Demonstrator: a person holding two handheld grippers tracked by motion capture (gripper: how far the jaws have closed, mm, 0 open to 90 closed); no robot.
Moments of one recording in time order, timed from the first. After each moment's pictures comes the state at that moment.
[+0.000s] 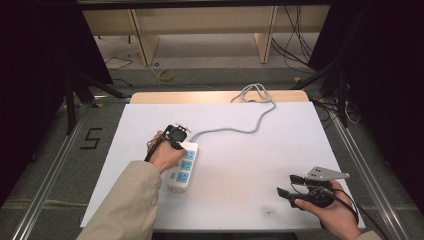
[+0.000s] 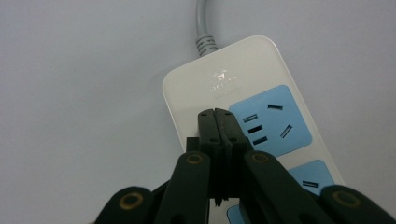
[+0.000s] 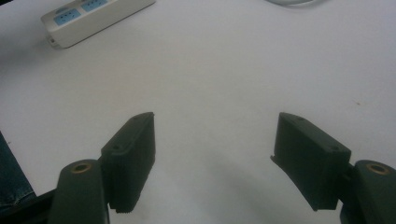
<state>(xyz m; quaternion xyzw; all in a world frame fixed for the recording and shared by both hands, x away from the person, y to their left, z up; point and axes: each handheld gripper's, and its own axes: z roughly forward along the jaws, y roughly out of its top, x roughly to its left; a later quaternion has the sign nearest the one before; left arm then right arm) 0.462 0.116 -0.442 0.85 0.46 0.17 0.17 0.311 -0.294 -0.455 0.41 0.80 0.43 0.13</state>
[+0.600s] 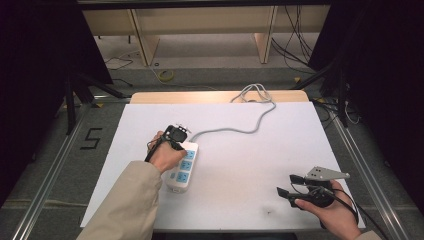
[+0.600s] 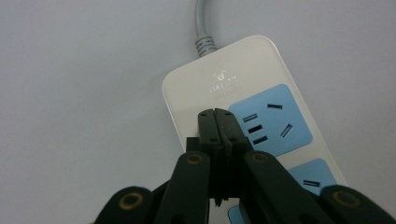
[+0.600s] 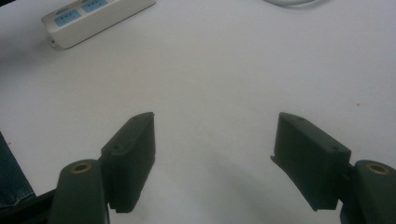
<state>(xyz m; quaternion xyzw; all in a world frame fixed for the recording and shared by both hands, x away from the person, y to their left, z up) 0.460 0.114 -0.442 0.86 0.45 0.18 0.17 0.312 -0.294 -0.454 0.41 0.80 0.43 0.13</state>
